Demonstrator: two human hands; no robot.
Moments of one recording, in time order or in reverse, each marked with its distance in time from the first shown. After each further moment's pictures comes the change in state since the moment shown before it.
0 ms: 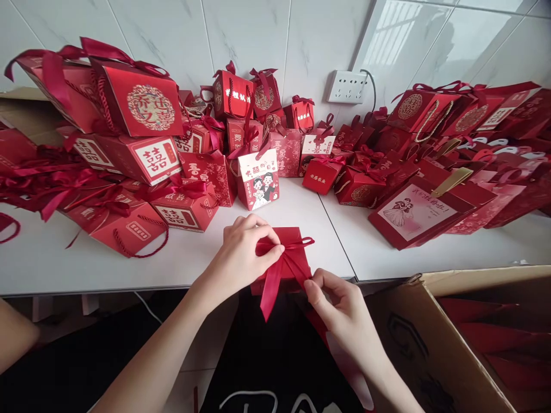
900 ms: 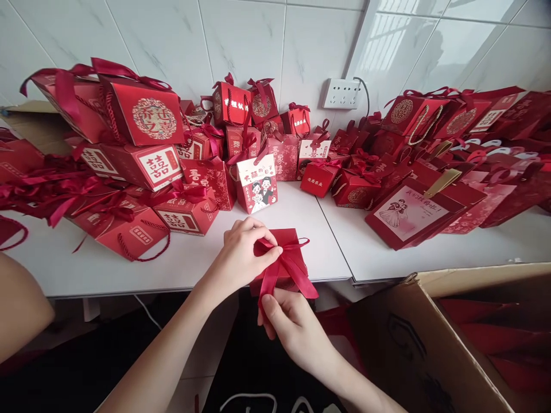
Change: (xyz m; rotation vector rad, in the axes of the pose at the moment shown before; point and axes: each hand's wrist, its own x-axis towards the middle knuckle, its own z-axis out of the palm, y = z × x) left_hand 0.003 -0.002 0.003 -0.061 0.012 -0.040; right_hand -0.002 -0.005 0.049 0.281 -0.375 0.033
